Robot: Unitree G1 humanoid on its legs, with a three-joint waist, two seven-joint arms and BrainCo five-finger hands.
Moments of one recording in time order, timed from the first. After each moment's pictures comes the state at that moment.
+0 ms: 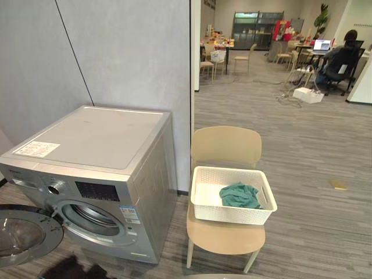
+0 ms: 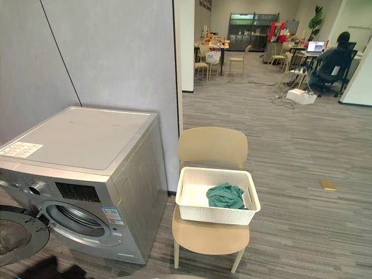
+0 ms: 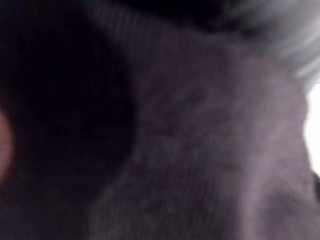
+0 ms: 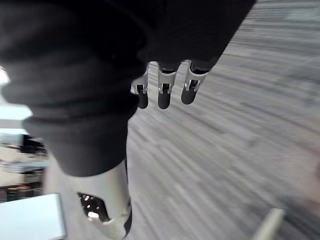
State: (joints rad) left arm 0.31 -0.09 0.78 0.70 -0.11 -0.03 0.28; right arm 0.37 0.12 -0.85 0.76 0.31 -0.07 -0.18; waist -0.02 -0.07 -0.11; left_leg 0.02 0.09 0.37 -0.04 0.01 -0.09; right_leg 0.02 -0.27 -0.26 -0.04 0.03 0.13
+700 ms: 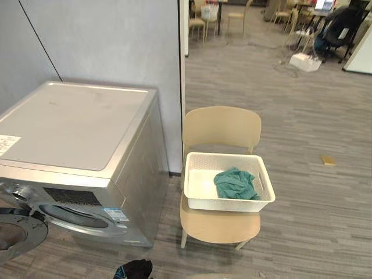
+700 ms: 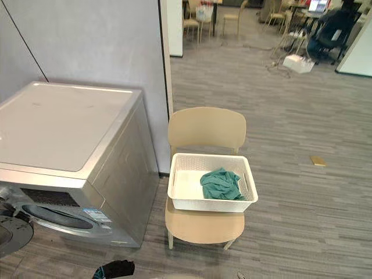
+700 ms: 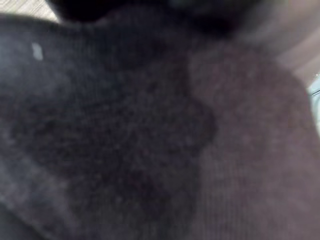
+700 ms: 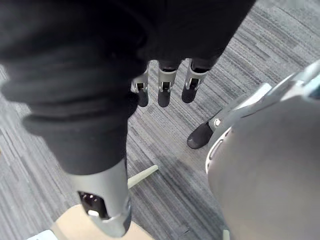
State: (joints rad) left arm 0.16 0.06 0.31 1.09 0.04 -0.01 0.14; right arm 0.17 0.05 -0.57 1.04 0.32 -0.04 -0.09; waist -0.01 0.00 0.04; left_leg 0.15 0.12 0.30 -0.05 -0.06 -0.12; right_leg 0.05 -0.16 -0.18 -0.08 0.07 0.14
